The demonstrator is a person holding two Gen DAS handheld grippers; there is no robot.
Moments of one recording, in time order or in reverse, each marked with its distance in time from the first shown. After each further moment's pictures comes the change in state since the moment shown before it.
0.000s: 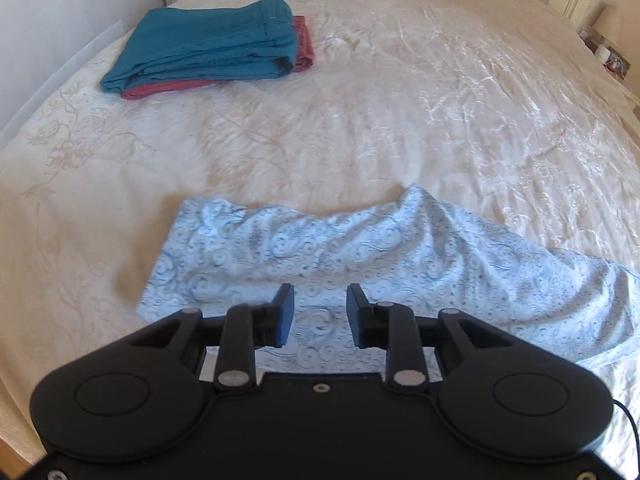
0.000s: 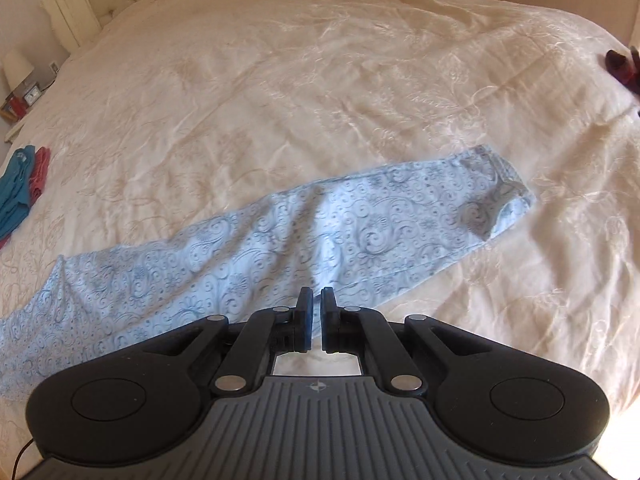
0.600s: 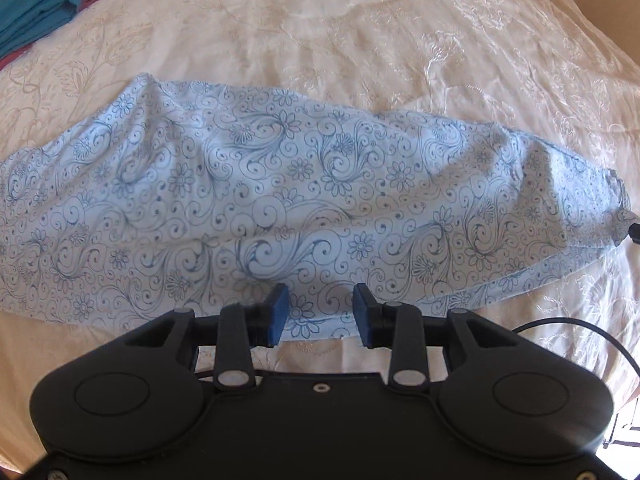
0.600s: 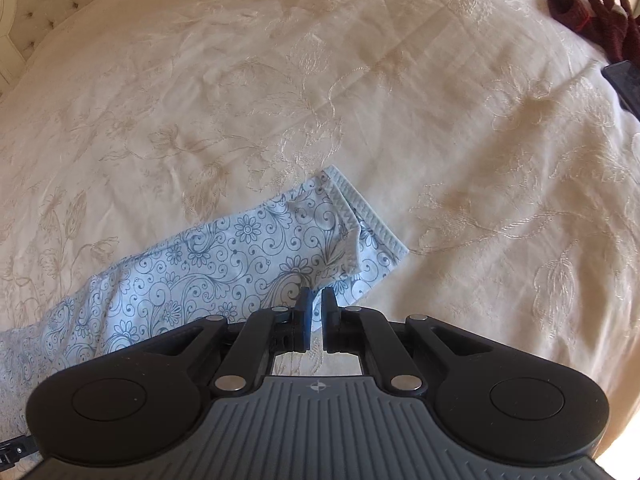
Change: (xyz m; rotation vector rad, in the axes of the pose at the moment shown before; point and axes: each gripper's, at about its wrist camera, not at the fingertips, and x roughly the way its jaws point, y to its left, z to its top) left arm 0.070 -0.185 -0.051 0.182 0.264 -0.106; right arm 0.065 -0.139 0.061 0.142 0.078 -0.052
